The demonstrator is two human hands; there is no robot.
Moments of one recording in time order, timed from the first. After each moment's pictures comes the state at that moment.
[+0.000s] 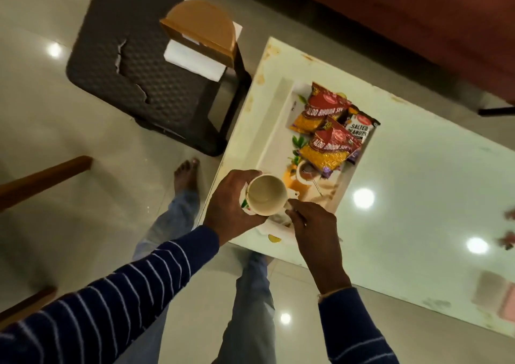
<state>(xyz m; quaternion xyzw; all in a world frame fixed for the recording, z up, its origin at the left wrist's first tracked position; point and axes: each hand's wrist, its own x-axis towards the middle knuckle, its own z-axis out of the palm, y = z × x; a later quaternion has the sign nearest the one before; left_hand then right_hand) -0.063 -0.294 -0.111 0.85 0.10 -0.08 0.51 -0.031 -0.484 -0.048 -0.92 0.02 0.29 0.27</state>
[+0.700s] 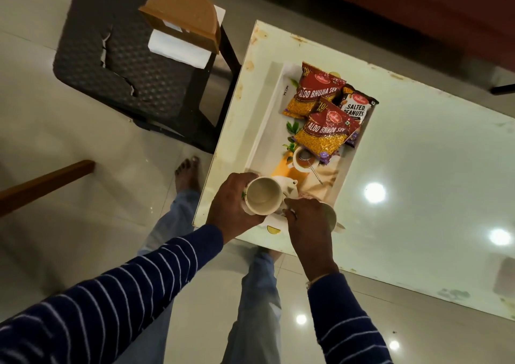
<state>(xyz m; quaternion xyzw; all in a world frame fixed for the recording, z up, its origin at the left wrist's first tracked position) -0.088 -0.319 -0.139 0.86 0.11 -0.13 0.48 -0.057 -0.495 -0.087 -0.95 0.01 0.23 0.21</state>
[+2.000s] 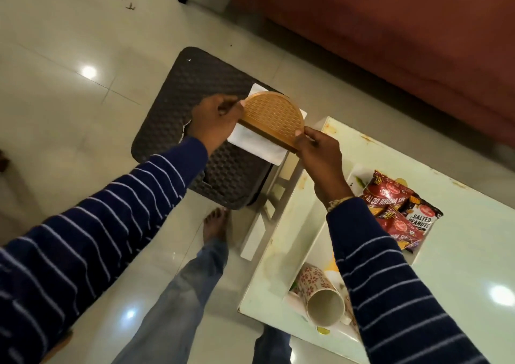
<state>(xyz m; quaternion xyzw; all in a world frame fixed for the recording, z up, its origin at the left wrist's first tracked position) 0.197 -0.044 -0.132 0.81 0.30 -0.07 0.50 0.218 -0.258 -0.095 -0.84 0.12 0.25 0.47</state>
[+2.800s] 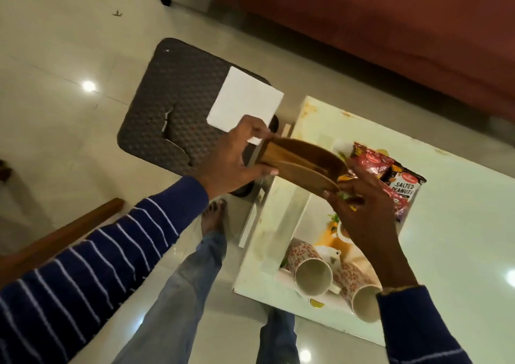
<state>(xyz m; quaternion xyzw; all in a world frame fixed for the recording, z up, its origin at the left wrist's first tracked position) 0.121 -0.134 -0.068 0.83 0.01 -0.11 0.54 0.117 -0.404 -0.037 -0.91 -0.01 0.16 0.38</state>
